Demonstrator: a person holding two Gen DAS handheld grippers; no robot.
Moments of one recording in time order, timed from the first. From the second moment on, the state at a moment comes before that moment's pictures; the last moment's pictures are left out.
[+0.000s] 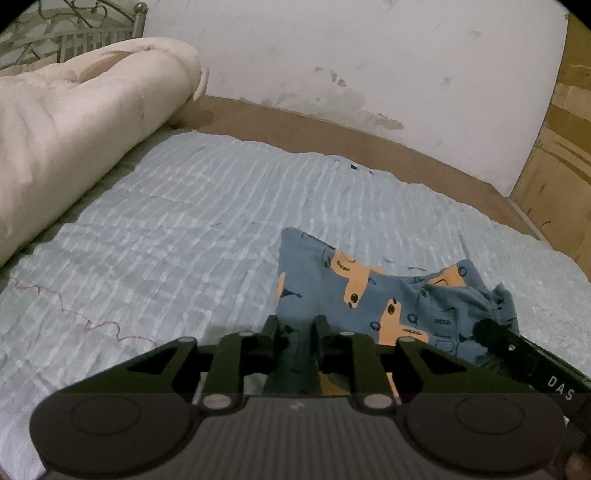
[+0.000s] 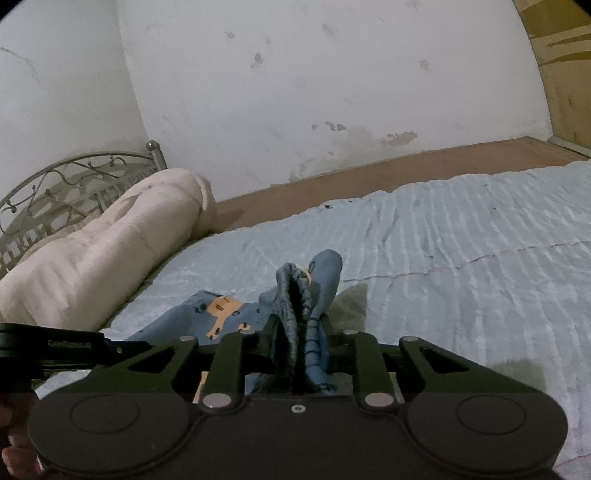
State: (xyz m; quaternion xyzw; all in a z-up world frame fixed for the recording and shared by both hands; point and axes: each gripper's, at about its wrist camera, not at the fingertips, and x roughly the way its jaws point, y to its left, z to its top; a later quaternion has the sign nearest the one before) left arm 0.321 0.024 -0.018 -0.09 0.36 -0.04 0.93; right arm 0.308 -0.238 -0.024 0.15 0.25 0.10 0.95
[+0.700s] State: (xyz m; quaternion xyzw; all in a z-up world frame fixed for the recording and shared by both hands) left arm 0.229 0.037 0.047 -0.05 0.27 0.00 0.96; right arm 0.226 -0.249 0.030 0.12 0.18 0.11 0.97
